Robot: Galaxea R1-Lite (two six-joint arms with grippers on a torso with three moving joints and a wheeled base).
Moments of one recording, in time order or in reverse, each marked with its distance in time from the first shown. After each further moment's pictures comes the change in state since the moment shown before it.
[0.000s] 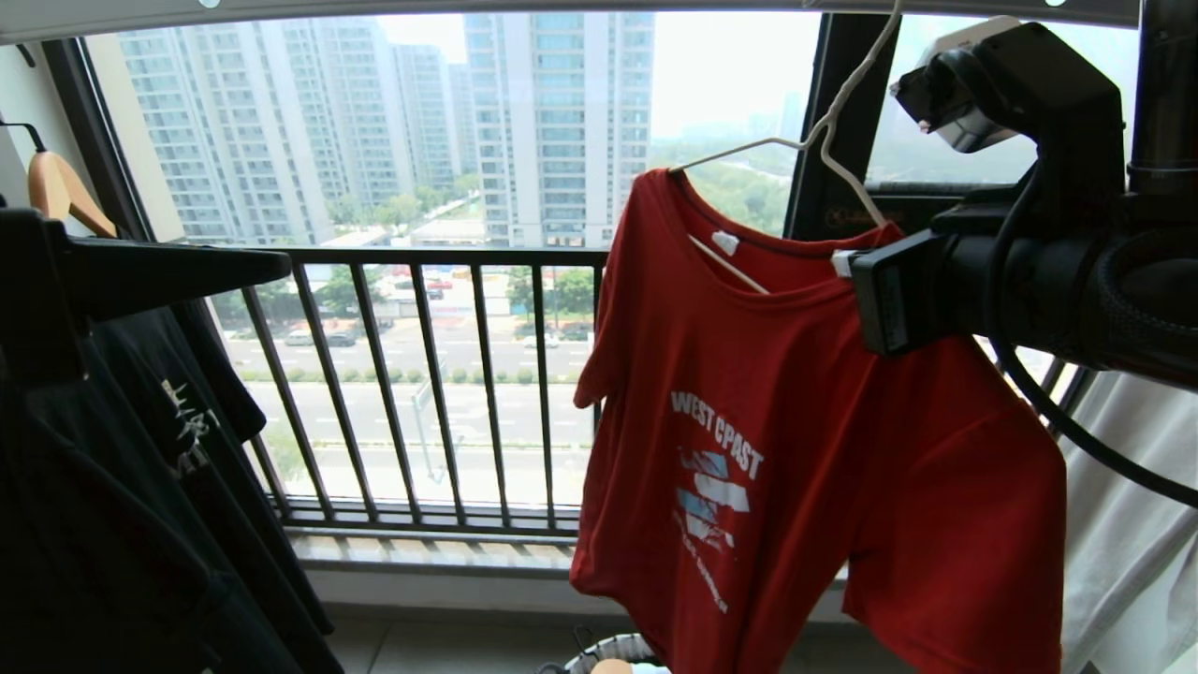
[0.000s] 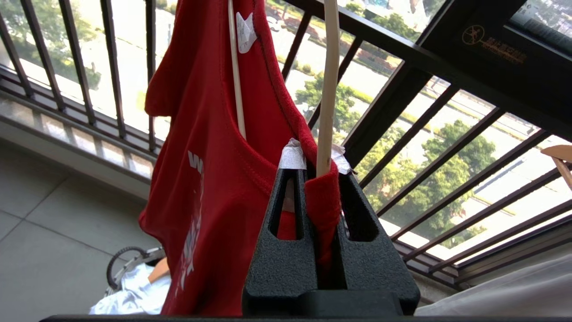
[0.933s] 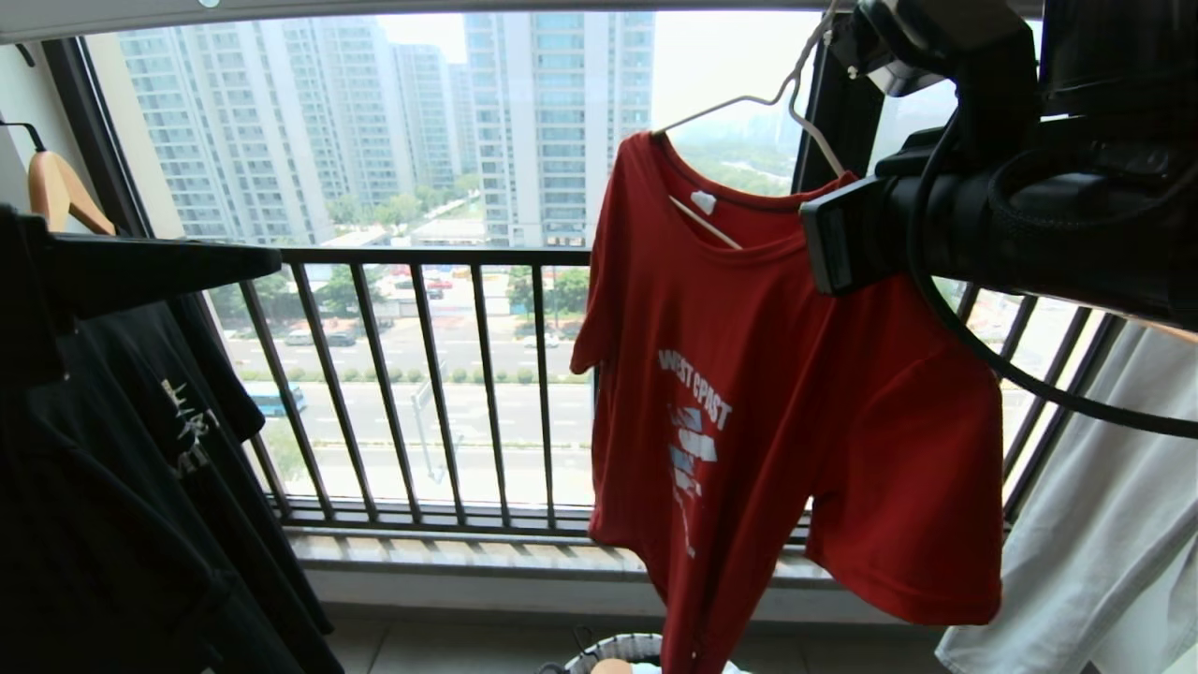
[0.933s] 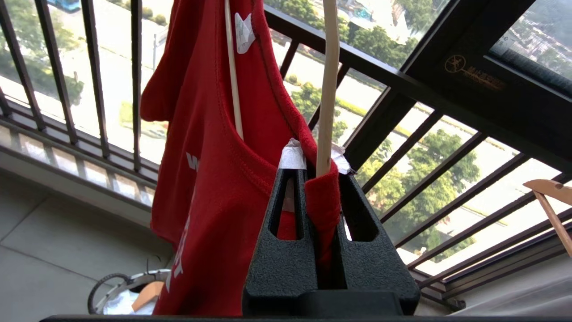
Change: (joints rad) left arm 0.000 -0.013 0.001 0.000 0.000 0.000; right arm -0.027 0.117 -0.176 0.003 -0.006 -0.059
